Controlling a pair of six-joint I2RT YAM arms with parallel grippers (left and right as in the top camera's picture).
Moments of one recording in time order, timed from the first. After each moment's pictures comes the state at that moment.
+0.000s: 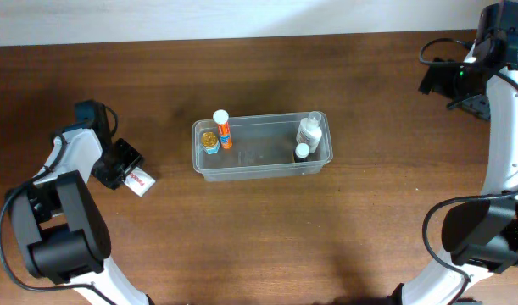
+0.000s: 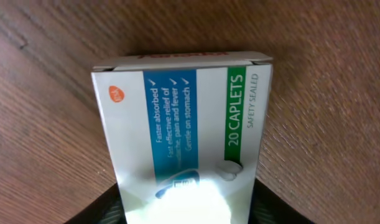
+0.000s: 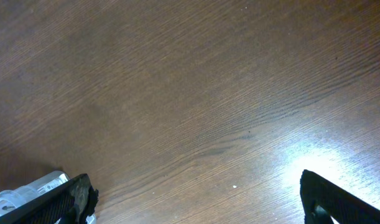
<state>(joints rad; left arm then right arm) 0.25 1.98 1.29 -0.79 0.03 -0.56 -0.27 1.92 2.03 -1.33 0.03 0.26</state>
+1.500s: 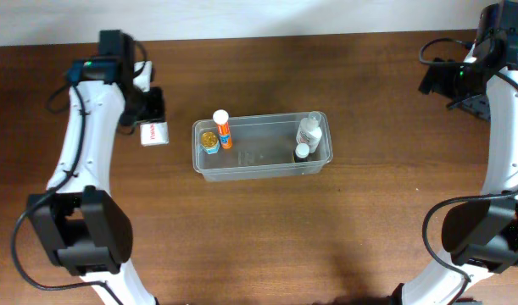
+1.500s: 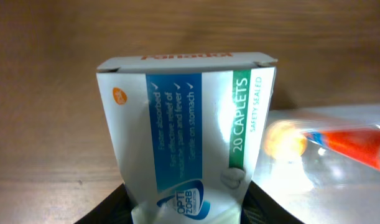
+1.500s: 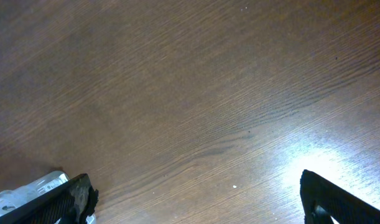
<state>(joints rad) -0.01 1.98 1.86 -1.19 0.06 -0.03 -0.27 1.92 2.03 -1.33 0.03 0.26</state>
